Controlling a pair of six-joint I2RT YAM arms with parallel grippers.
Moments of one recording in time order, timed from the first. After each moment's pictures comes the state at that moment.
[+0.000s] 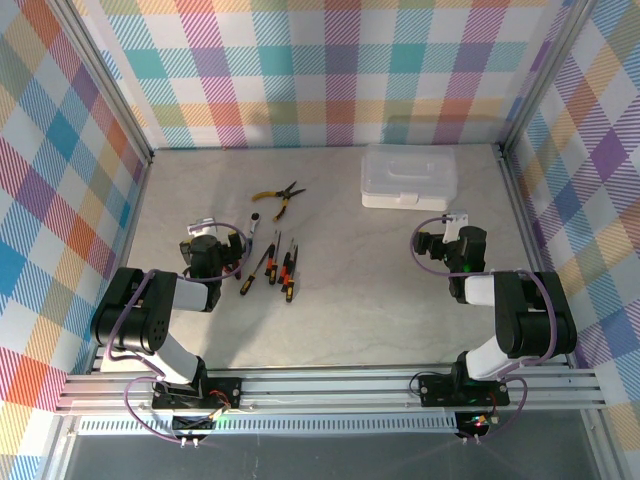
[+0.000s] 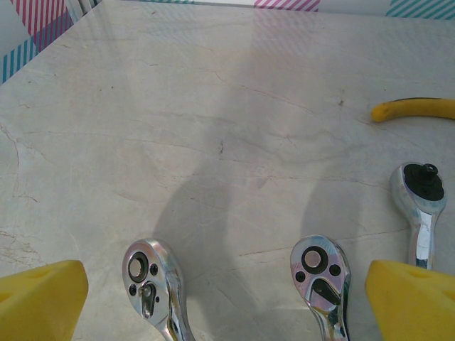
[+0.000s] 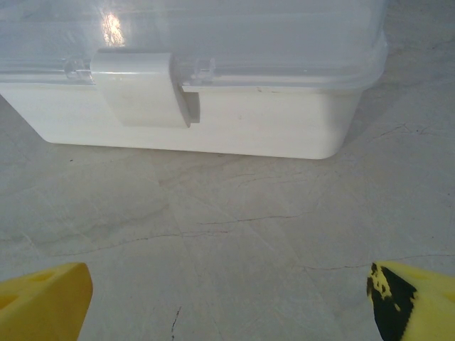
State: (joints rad) left arm -0.11 1.59 0.39 0.78 -0.31 -0.13; right arm 0.00 1.53 0.42 0.68 -0.13 0.03
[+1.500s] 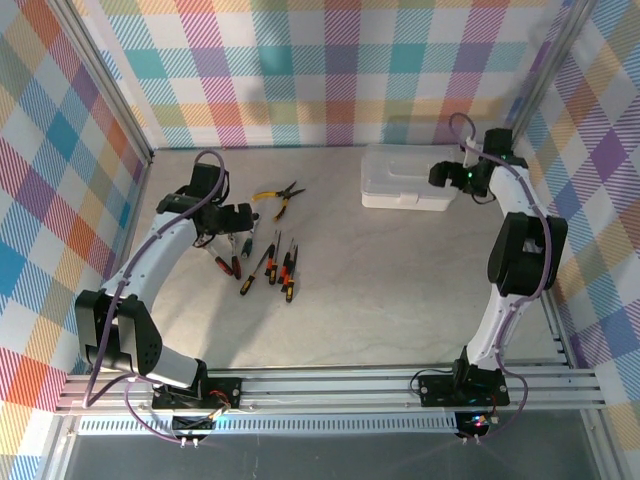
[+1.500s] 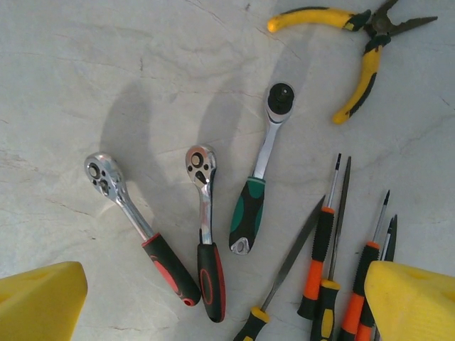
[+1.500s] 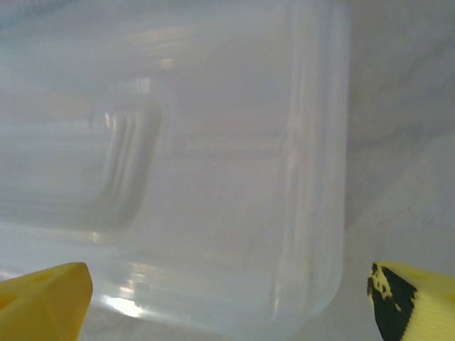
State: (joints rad) left arm -0.20 1.47 1.26 -0.82 -0.13 -0.32; right arm -0.14 1.98 1.64 -0.65 -0.38 0.03
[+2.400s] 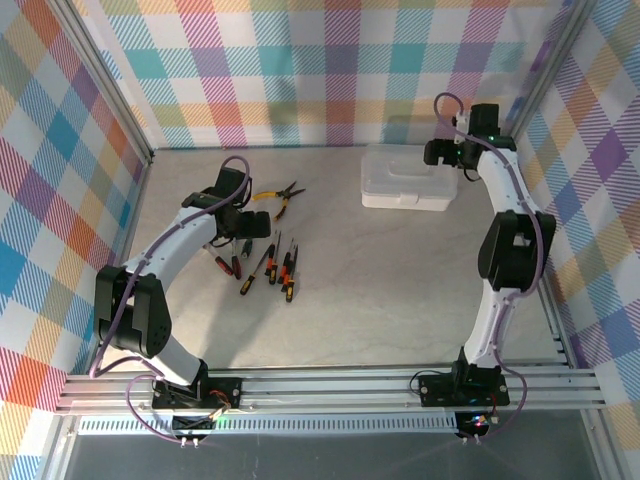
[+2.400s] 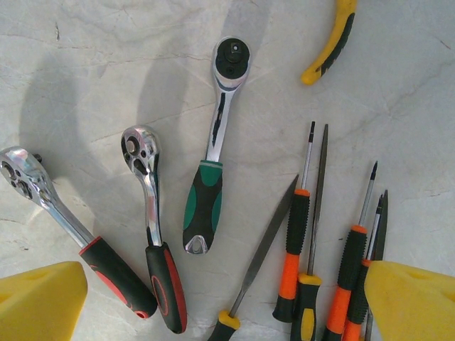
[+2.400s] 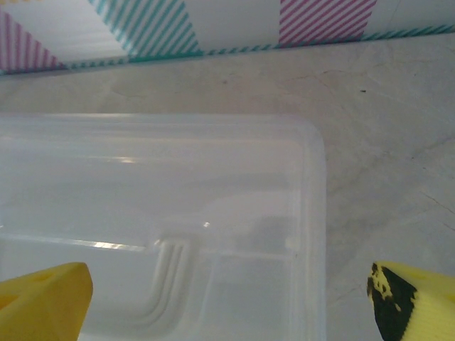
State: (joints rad) left arm -0.28 1.58 1.26 -0.78 -0.11 -0.32; right arm -0.05 2.10 1.95 -0.71 -0.14 0.00
